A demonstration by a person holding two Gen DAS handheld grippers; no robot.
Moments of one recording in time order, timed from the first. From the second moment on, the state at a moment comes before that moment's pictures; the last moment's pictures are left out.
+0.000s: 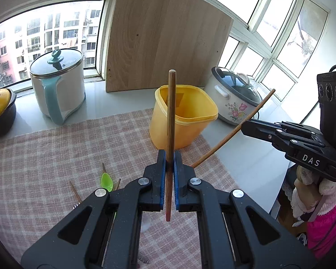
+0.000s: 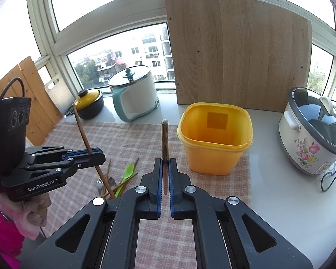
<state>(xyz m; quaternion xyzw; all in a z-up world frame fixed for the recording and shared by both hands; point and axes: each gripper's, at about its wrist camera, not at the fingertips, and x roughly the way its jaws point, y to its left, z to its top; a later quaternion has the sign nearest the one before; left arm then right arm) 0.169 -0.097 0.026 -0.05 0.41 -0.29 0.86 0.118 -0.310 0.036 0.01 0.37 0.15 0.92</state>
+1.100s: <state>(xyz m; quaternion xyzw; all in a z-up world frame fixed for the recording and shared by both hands) 0.304 -0.177 0.089 -0.09 0.35 -0.26 0.90 0.190 -0.379 0.096 0.03 0.30 0.06 0.95</state>
